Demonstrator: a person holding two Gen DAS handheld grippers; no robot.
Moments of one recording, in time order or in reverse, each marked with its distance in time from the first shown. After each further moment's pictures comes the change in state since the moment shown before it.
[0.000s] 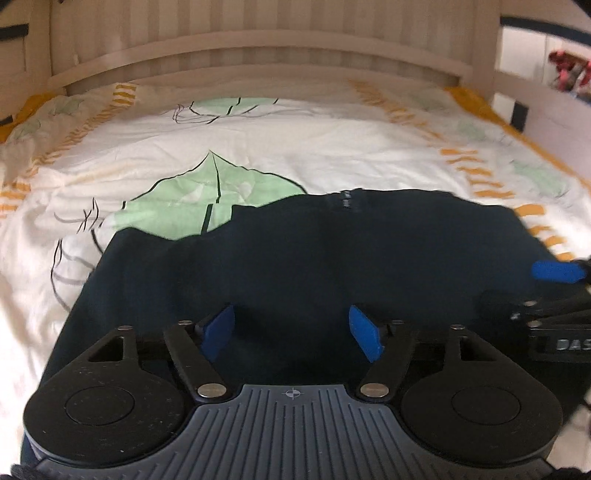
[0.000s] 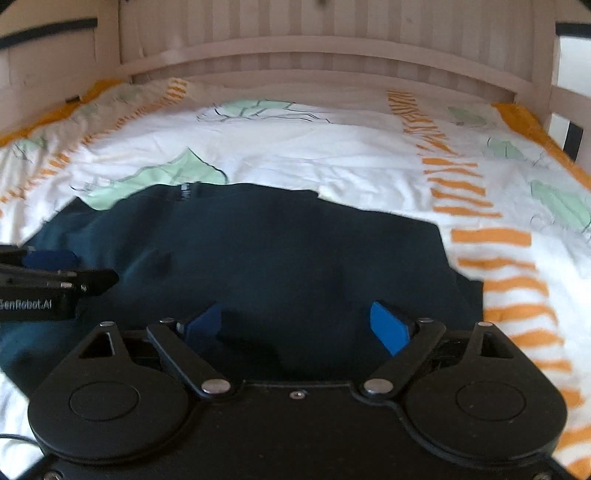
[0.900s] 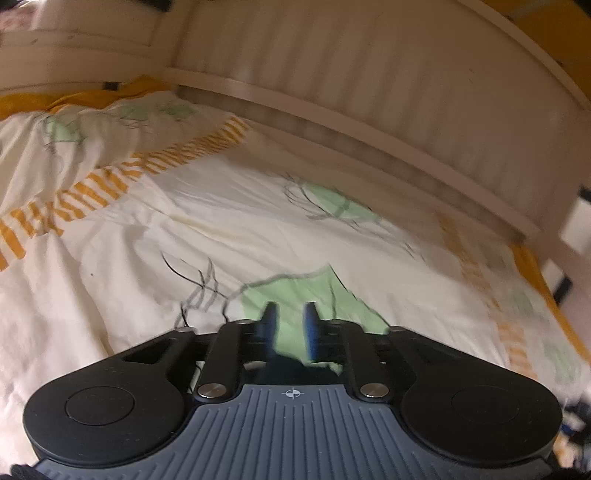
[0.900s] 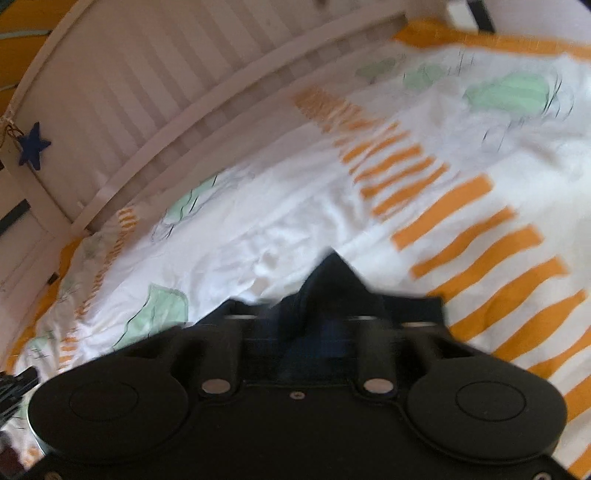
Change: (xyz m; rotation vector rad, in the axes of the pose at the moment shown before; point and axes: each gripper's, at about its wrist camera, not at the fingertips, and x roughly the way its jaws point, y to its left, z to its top) left arm -0.066 0.134 0.035 -0.403 -0.247 0.040; right arm 0.005 -0.105 0.014 0.591 -0.121 0.098
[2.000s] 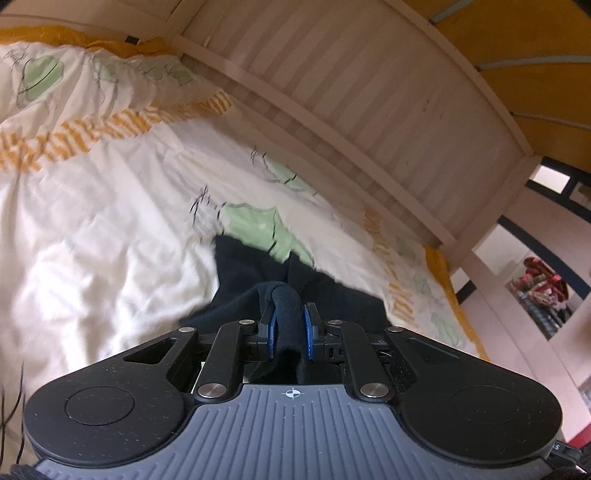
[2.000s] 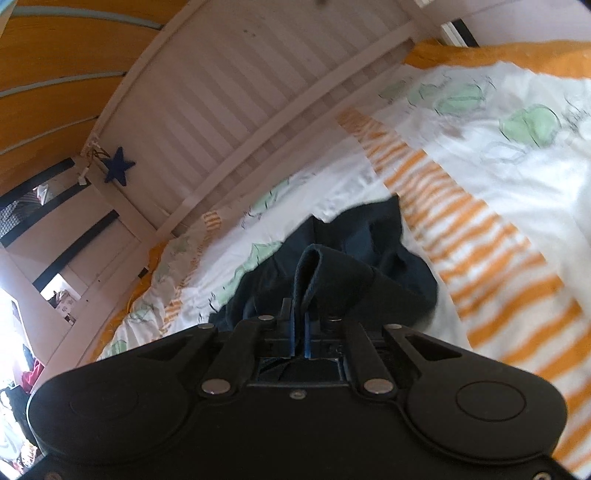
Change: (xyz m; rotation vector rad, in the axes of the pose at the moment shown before) left arm -0.201 0.036 -0.081 -0.216 0.038 -0.221; right arm -0.257 -0.016 -0.104 0.065 -0.033 0.226
